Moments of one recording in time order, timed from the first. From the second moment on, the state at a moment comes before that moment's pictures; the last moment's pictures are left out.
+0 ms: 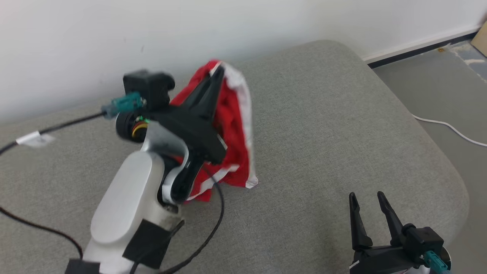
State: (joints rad) left arm -0.70 0.05 -0.33 0.29 -0.57 -0.09 0.17; right arm -0.06 -0.05 -0.04 0.25 0.14 0.13 -0.26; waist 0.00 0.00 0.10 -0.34
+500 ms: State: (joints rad) left arm -0.70 0.09 -0.49 0.14 -0.98 0.01 -0.04; right arm -0.04 -0.05 -0.06 0.24 0.13 0.13 -0.26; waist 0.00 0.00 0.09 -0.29
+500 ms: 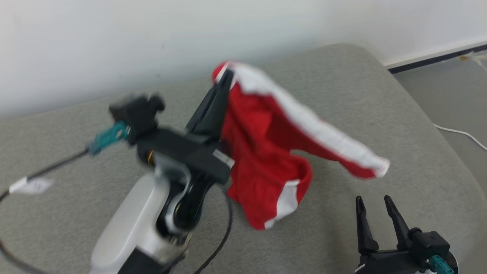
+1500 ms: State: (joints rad) left arm -0.16 0.25 -0.40 0.22 -1.00 0.15 -0.17; right arm -0.08 -0.05 -0.07 0.22 0.10 0.13 -0.26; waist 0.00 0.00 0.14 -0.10
